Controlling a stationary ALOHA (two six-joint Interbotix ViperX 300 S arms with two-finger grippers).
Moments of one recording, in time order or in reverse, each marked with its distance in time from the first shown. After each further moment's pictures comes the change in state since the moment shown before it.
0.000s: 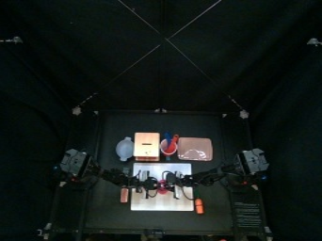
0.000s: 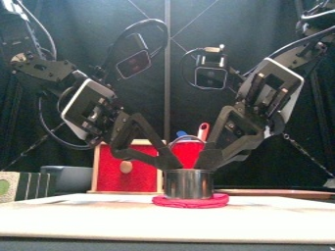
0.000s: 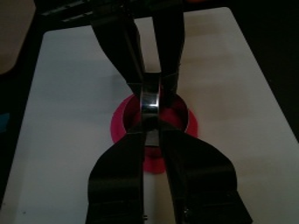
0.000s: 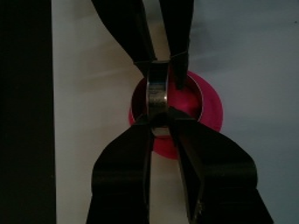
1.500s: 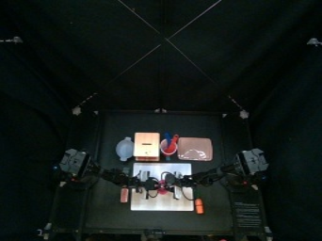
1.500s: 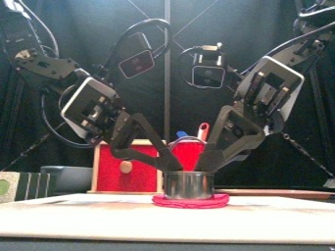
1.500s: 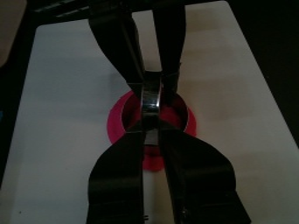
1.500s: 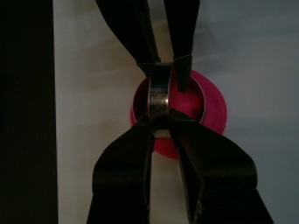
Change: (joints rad) left arm 0.000 0.000 -0.017 -0.005 0.063 0.003; right arm -0.002 0.006 -0.023 -0.011 0.037 0.003
